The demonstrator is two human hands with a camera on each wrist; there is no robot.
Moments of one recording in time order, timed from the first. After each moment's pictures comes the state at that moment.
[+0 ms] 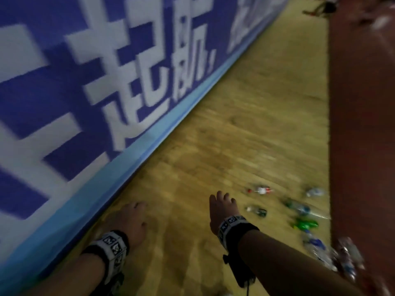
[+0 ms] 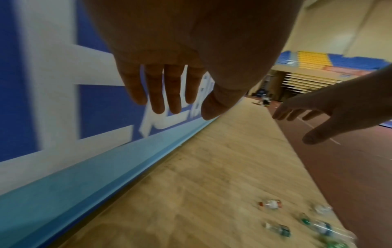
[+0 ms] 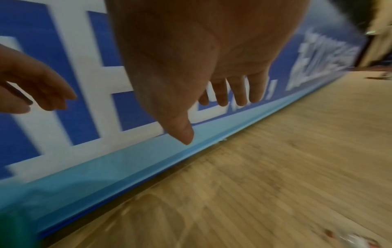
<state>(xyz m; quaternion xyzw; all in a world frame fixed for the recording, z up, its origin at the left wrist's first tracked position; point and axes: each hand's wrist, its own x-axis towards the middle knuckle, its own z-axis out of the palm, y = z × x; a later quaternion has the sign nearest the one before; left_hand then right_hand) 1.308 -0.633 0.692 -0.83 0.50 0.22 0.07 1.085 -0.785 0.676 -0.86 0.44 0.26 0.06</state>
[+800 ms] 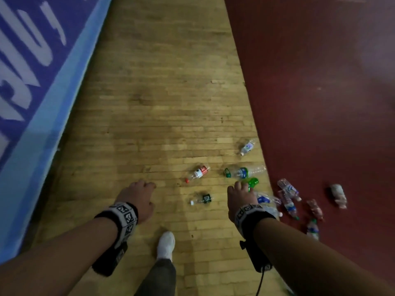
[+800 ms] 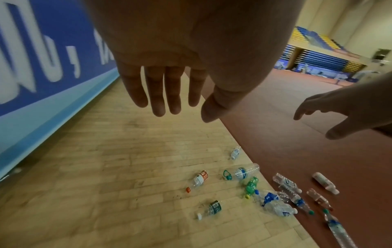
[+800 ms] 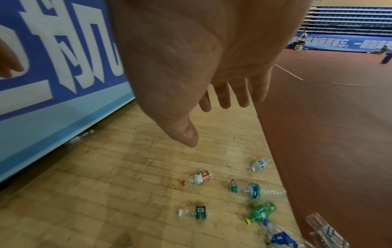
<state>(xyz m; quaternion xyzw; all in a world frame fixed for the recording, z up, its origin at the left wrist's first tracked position) 1.075 -1.148 0.599 -0.62 0.72 0.24 0.22 0.784 -1.122 0.578 -0.65 0.66 0.35 0.13</state>
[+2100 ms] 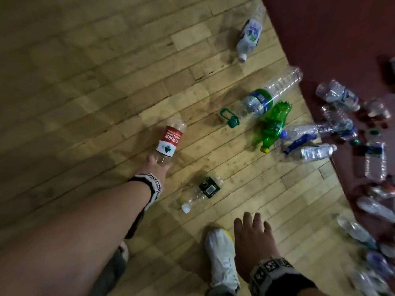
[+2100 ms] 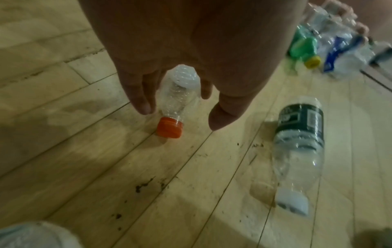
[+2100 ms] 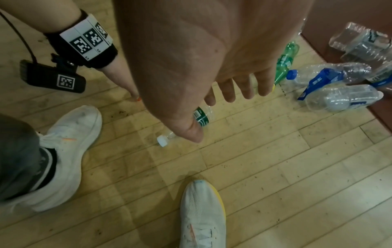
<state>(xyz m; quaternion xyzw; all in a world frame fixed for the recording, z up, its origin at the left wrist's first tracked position) 0.903 -1.439 -0.076 -0.37 0.76 0.28 0.44 0.776 -1.225 0.075 -0.40 0.68 0.45 0.43</state>
